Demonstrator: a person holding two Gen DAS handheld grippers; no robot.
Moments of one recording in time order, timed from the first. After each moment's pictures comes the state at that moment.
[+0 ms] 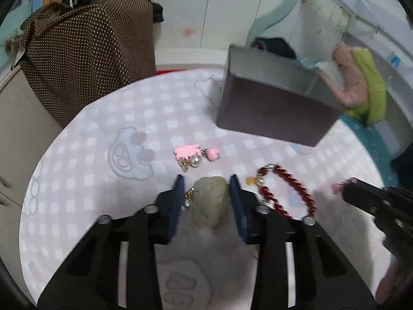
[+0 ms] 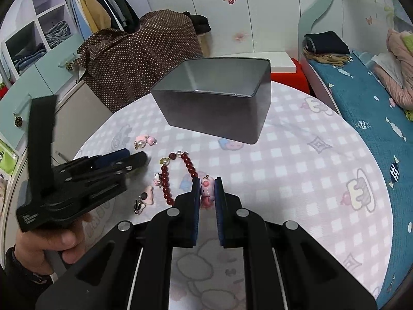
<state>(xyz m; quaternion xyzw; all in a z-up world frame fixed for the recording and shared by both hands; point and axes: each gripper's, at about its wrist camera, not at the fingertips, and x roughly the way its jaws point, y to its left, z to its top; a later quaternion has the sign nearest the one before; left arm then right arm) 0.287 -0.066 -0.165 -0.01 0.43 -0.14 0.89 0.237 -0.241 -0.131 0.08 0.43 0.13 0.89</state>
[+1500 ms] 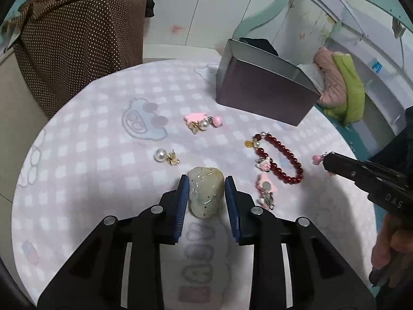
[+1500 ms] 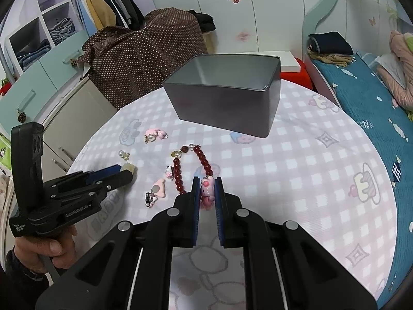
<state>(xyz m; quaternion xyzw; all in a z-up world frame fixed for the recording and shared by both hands) 0.252 -0.029 -0.175 -0.04 0.44 -0.19 0.88 0.230 -0.231 -0.131 0.08 0.43 0.14 0.89</state>
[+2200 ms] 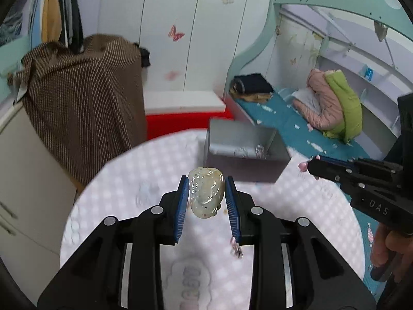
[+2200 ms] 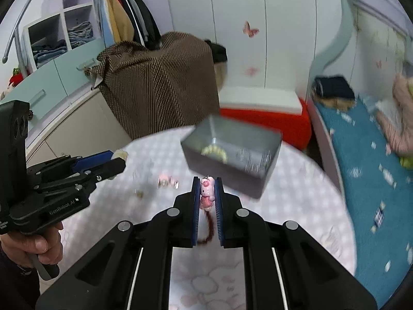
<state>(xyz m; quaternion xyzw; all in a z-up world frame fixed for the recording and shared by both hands) 0.251 -0.050 -0.068 0.00 0.34 -0.18 0.92 0.243 -0.220 -0.052 0.01 0.36 0.15 0.92</state>
